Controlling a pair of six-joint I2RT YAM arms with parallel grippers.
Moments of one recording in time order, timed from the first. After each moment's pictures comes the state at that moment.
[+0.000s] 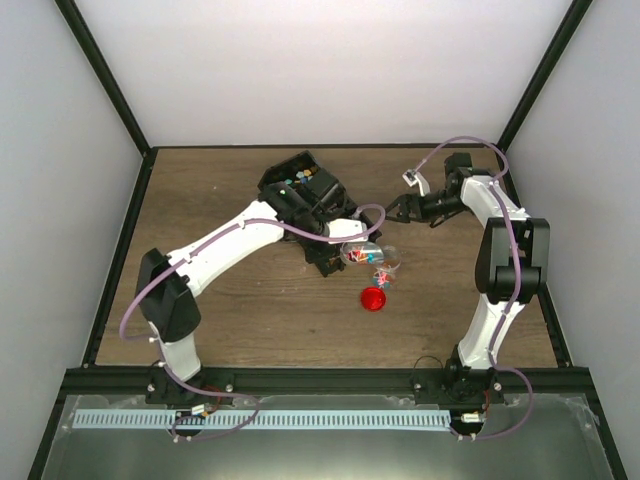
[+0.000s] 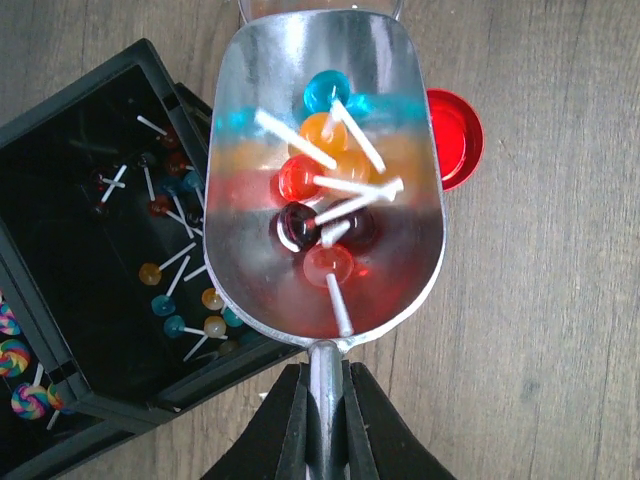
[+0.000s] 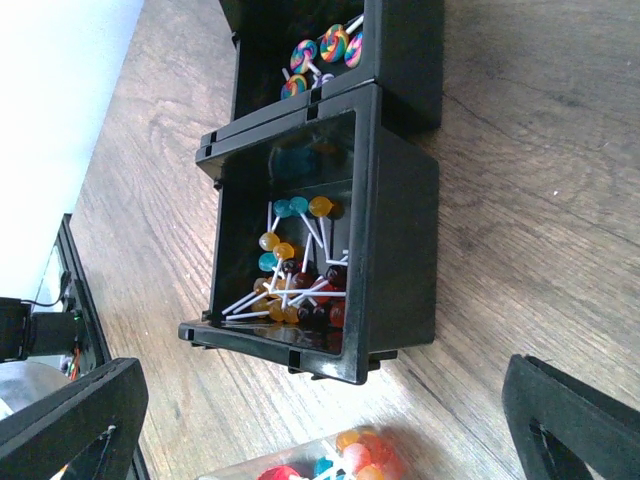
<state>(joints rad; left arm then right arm) -0.81 1.79 1.69 -1.06 0.21 0.65 -0.02 1.90 1.47 -0.93 -0.93 -0.38</state>
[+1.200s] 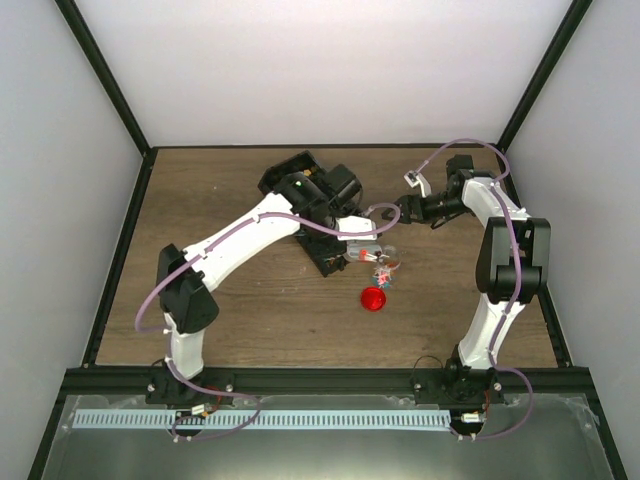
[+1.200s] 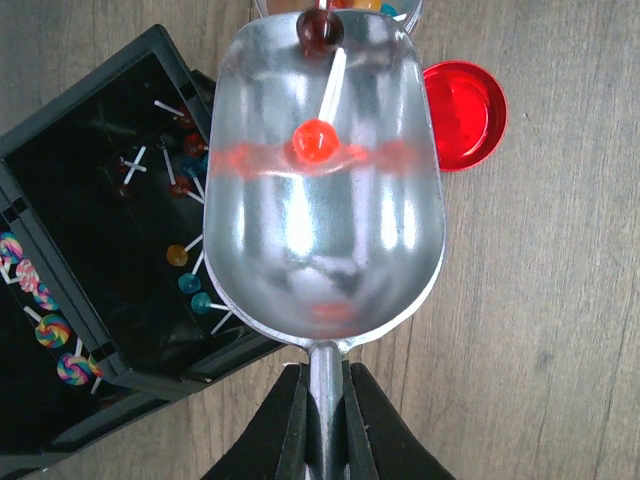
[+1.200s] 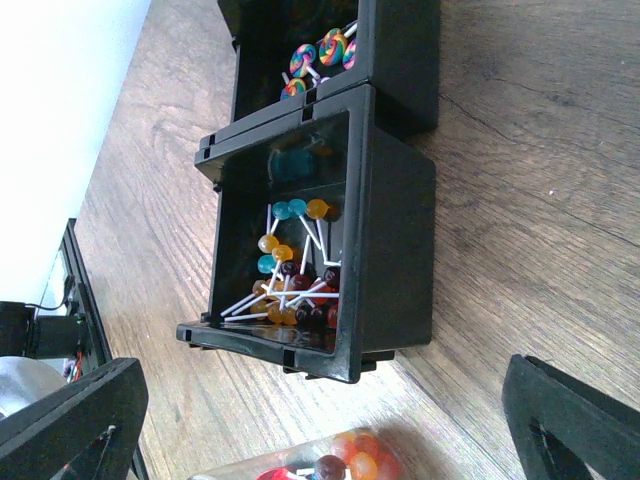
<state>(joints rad) -0.85 1.91 1.92 -1.24 0.09 0.65 -0.04 1.90 1.44 -0.90 -0.95 -0.38</state>
